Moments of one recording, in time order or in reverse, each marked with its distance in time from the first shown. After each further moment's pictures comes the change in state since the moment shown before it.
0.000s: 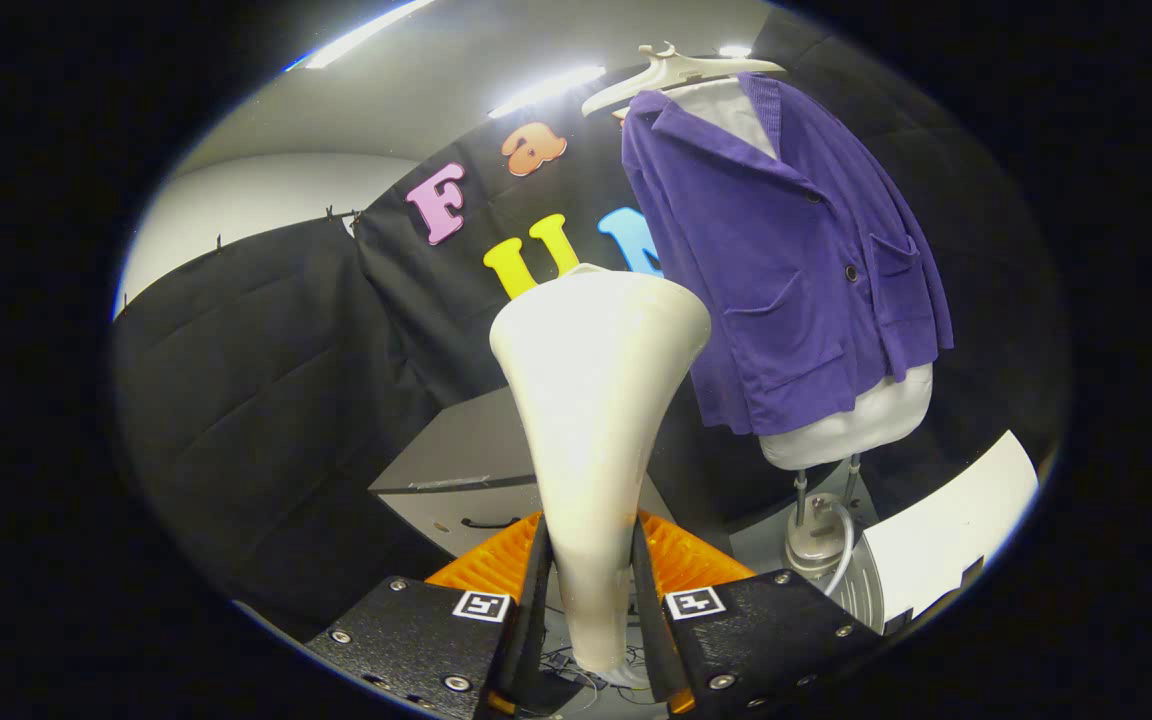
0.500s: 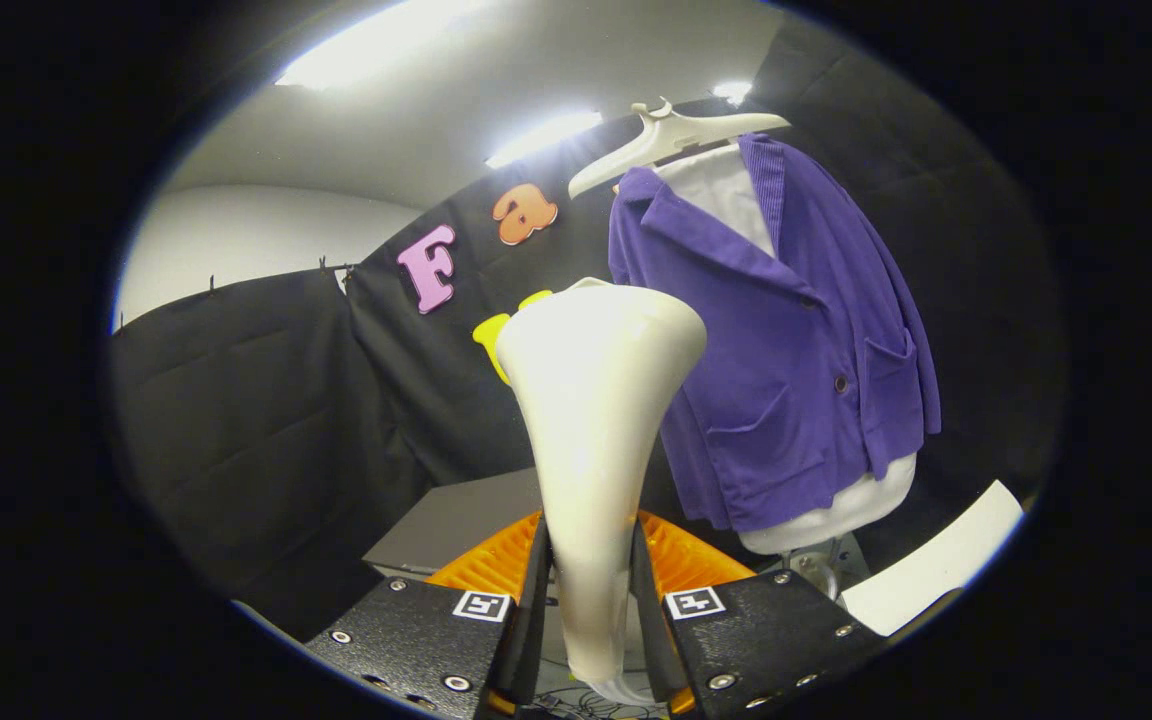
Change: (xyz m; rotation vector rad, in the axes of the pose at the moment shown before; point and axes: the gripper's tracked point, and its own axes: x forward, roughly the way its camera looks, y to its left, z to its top) arm 0.012 -0.016 0.126 -0.009 -0.196 -0.018
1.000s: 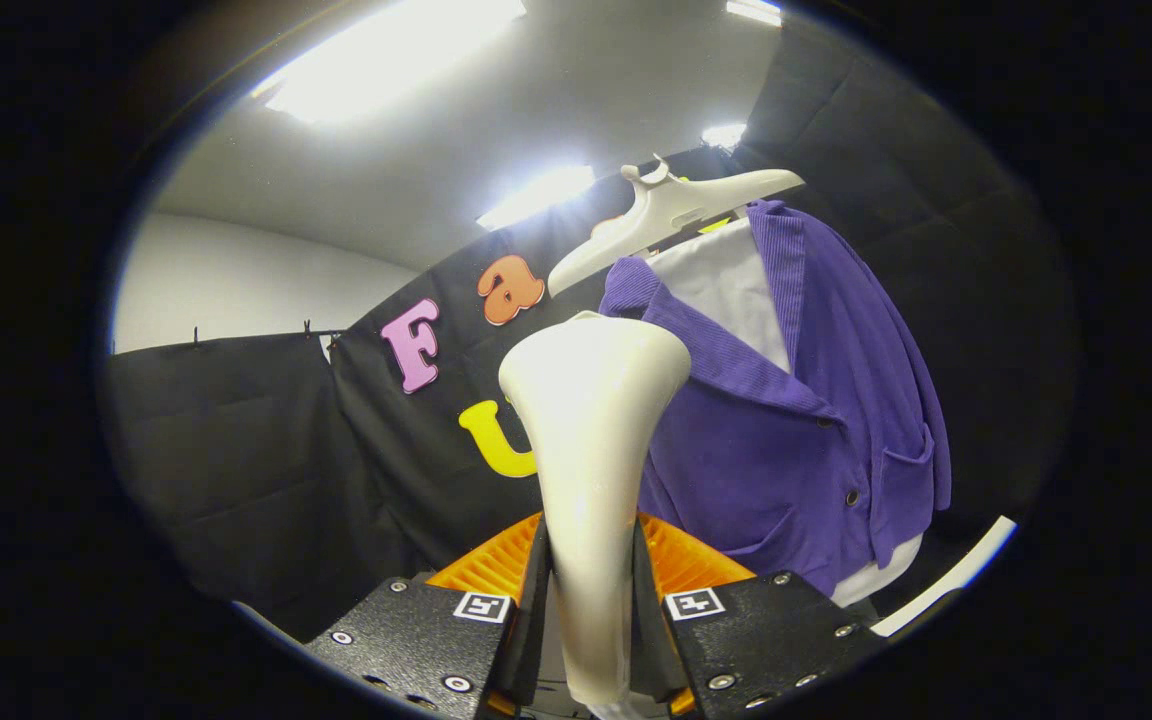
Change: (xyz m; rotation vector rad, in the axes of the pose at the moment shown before) arm 0.062 -0.020 0.112 0.016 -0.199 -0.024
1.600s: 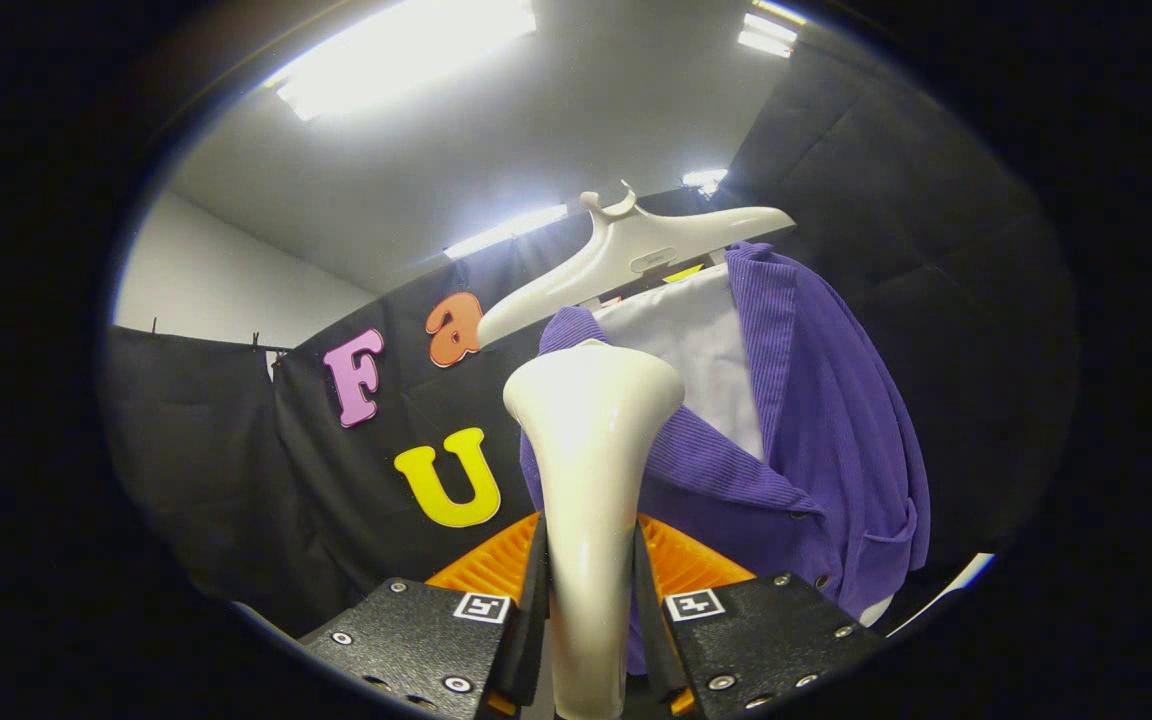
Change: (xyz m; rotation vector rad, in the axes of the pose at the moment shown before) arm 0.078 -0.055 0.030 -0.068 -0.113 -0.138
